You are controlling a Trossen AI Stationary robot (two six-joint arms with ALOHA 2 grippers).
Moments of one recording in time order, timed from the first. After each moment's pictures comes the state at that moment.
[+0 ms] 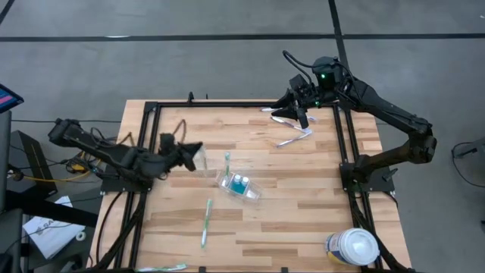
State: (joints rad) left arm -0.37 0.89 0.67 -0.09 -1.02 -0.91; right arm -0.52 1.30 1.42 -0.54 -0.63 0.05
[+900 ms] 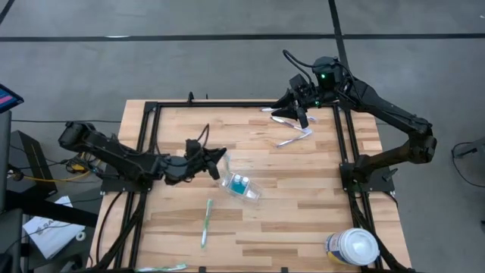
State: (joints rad) left arm -0.29 1.24 0.67 0.41 -0.87 -0.69; right arm -0.52 1.30 1.42 -0.54 -0.63 0.08
